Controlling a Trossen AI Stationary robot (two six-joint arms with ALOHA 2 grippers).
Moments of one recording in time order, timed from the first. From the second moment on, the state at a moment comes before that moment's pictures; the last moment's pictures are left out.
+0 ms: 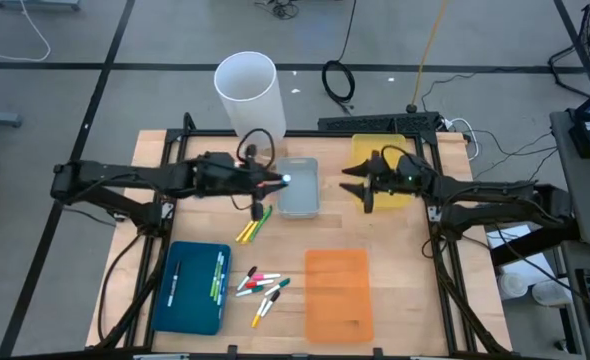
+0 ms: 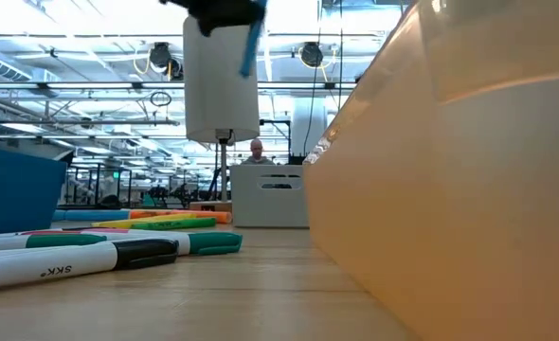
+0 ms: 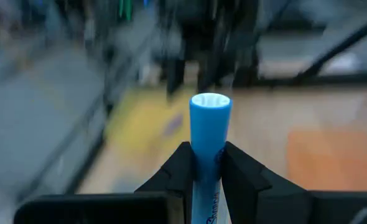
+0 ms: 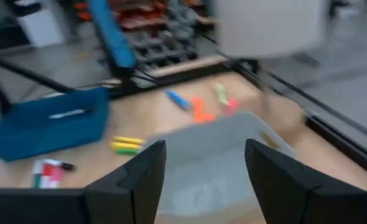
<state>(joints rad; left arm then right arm) 0.06 1.24 1.00 -0.03 -0.12 0.12 -0.34 1.00 0.43 0.41 -0.17 0.14</state>
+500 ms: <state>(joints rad) 0.10 1.55 0.99 0.47 0.13 0.17 -0.11 1.27 0.45 0.86 -0.15 0.05</state>
